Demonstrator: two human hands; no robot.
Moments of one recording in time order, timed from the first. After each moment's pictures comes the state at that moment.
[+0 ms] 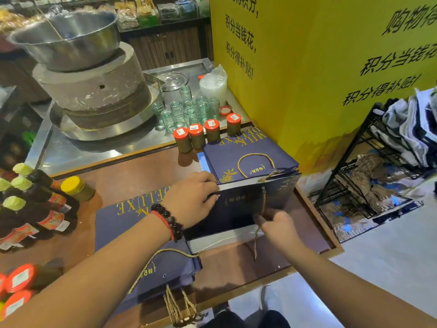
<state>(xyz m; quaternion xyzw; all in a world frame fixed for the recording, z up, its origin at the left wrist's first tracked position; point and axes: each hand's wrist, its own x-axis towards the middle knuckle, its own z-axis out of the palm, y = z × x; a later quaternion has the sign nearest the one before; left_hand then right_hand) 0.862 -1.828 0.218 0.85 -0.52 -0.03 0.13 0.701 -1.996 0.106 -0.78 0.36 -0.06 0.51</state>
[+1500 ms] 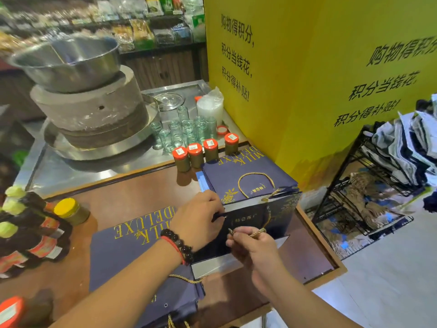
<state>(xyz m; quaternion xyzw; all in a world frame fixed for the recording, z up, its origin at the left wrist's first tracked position) 0.869 -1.825 0.209 0.84 -0.49 -0.01 0.21 0.733 -1.913 0.173 -0.39 0.39 -0.13 0.82</state>
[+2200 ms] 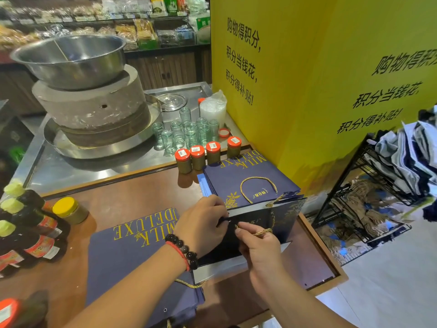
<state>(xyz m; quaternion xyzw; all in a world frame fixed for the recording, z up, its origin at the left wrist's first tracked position) 0.870 -1.823 0.209 0.84 -0.48 0.00 0.23 0.750 -1.910 0.179 -0.43 0.44 -0.19 0.77</state>
